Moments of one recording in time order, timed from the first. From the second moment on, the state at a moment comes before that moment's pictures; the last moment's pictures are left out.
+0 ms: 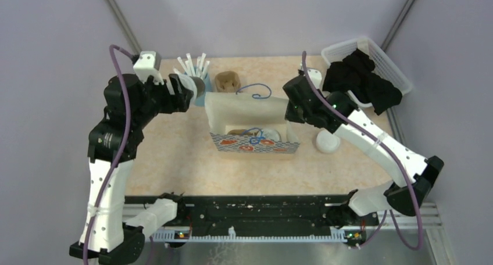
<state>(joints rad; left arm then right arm) -0.22 1.00 1.58 -0.91 0.02 -0.18 0.82 1.40 1.55 -1.07 0.48 0.89</state>
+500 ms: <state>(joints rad) -0.22 0.98 1.78 -0.89 0.47 -0.17 0.81 1.33 1.45 -0.63 0.40 0.25</state>
